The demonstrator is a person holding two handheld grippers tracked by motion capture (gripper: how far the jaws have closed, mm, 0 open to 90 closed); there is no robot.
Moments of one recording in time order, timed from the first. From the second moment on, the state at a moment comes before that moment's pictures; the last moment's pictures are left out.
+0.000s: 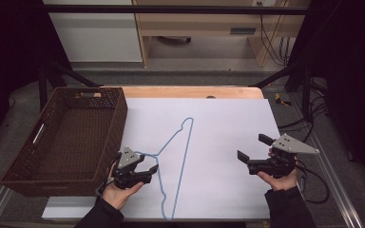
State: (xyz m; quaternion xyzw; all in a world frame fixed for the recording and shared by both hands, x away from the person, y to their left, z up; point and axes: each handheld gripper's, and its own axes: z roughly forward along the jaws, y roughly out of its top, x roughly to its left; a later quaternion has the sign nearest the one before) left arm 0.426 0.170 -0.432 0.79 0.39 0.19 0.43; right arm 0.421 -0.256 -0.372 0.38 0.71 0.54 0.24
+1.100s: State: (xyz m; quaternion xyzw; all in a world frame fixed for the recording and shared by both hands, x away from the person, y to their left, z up) left arm 0.436 0.127 -0.470 0.78 0.49 0.18 0.34; right arm 0.424 -0.250 -0.376 0.38 0.72 0.53 0.24
